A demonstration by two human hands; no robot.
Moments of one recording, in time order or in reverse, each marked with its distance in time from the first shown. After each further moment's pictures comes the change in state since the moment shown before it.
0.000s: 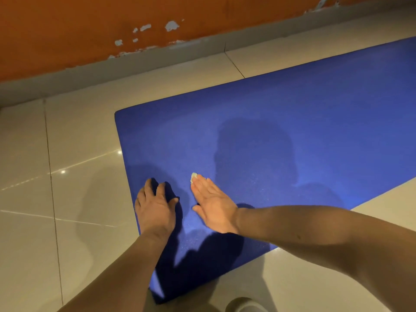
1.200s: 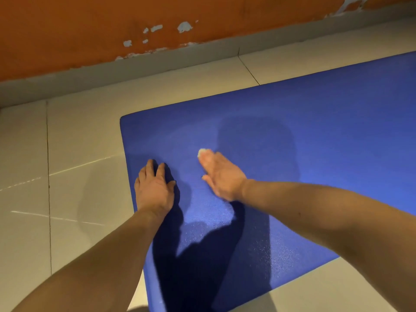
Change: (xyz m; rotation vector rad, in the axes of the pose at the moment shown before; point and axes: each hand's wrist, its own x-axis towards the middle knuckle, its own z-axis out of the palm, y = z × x) left_hand 0.105 -0.006 -0.009 0.064 -0.031 0.038; right_hand 0.105 0.069 -0.054 -0.030 0.001 0.030
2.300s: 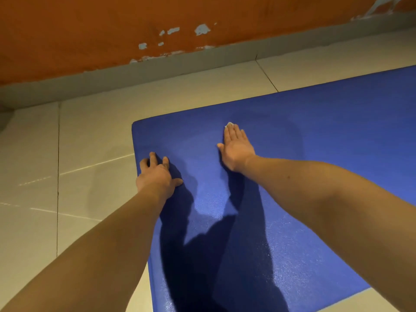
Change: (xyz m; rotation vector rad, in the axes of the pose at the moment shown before) left_hand 0.076 -0.002 -0.035 0.198 -0.300 -0.148; right_hand 0.103 0.045 -0.035 -0.010 -0.022 0.382
